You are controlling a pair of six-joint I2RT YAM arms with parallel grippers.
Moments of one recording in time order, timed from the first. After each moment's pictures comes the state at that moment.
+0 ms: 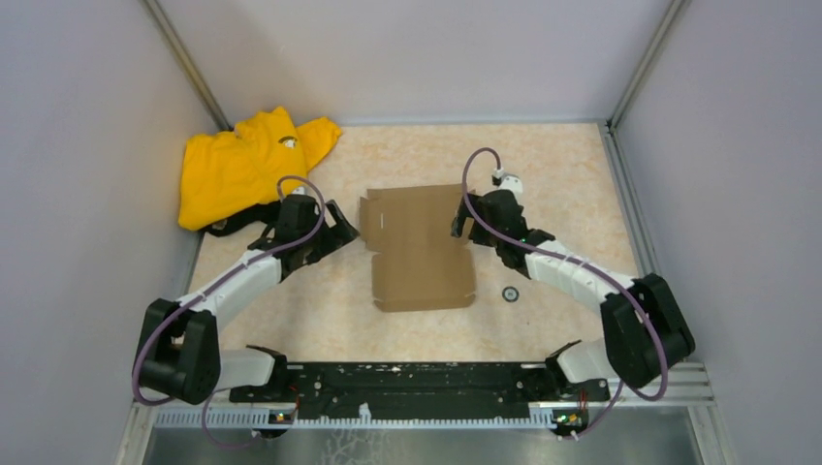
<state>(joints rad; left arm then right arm) -0.32 1.29 0.70 -0.14 -0.03 -0.74 0.52 1.41 0.76 -0.02 0.21 0.62</state>
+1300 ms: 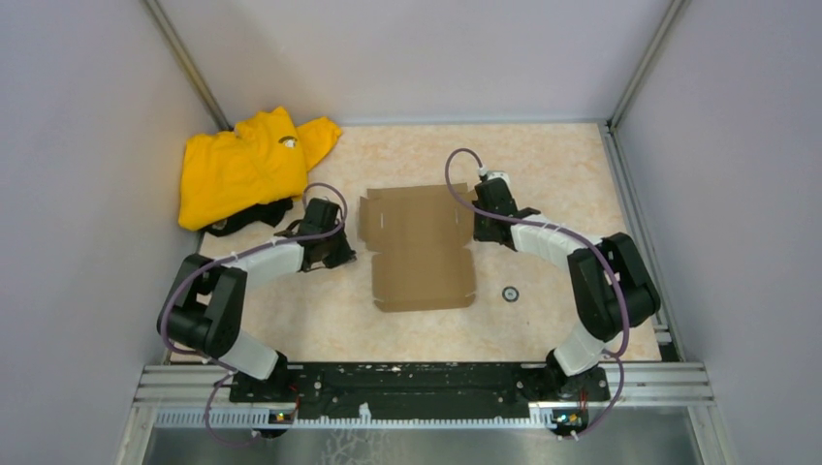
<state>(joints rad) -0.38 1.53 0.73 -0.15 -0.02 -0.73 0.43 1.61 0.92 -0.19 0.18 0.35</state>
